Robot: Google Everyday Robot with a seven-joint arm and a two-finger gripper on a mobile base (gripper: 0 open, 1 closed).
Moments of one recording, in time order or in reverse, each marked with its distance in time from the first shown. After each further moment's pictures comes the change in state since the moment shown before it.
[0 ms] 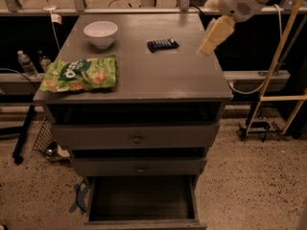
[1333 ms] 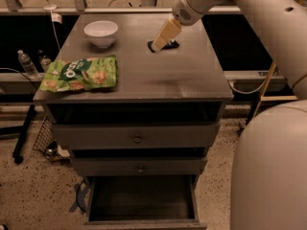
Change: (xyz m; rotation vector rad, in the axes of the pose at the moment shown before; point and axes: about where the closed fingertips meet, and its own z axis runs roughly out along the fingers) arm -0.048 -0.064 0.118 0.112 -0.015 0.194
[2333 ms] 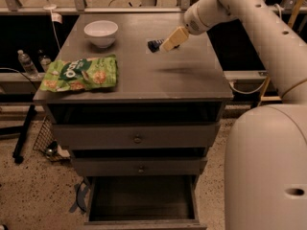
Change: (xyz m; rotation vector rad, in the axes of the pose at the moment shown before) arm 0.038 -0.046 0.042 0.017 -0.119 0.097
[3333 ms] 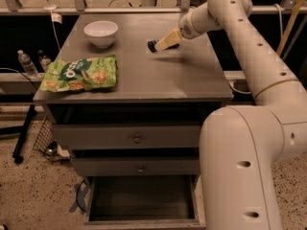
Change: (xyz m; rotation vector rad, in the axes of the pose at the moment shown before) arm 0.014 -0.036 0.055 0.033 -0.040 0.154
